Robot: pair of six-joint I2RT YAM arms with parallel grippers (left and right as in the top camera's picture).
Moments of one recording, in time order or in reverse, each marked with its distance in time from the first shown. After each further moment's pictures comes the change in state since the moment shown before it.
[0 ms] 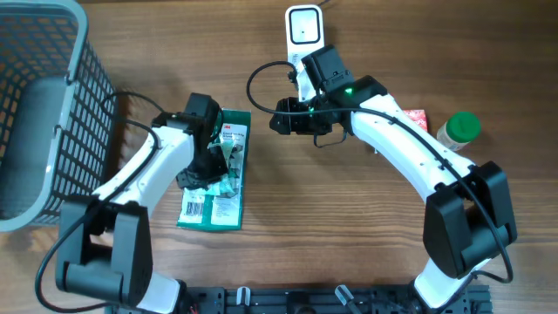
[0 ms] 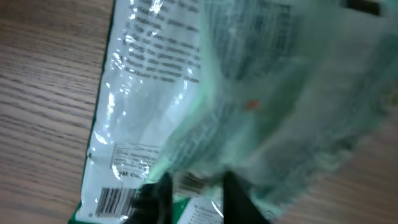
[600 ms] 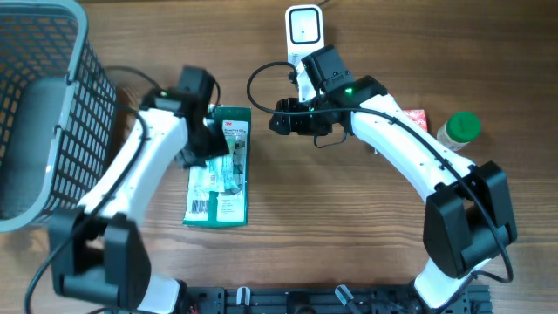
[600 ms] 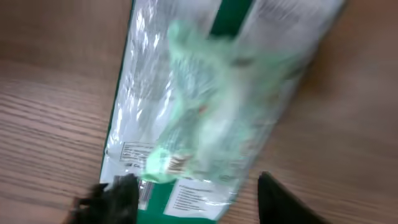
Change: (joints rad) left arm 0.011 -0.024 0.241 -0.146 0.038 0.012; right arm 0.000 0.000 0.000 -0.003 -0.005 0.004
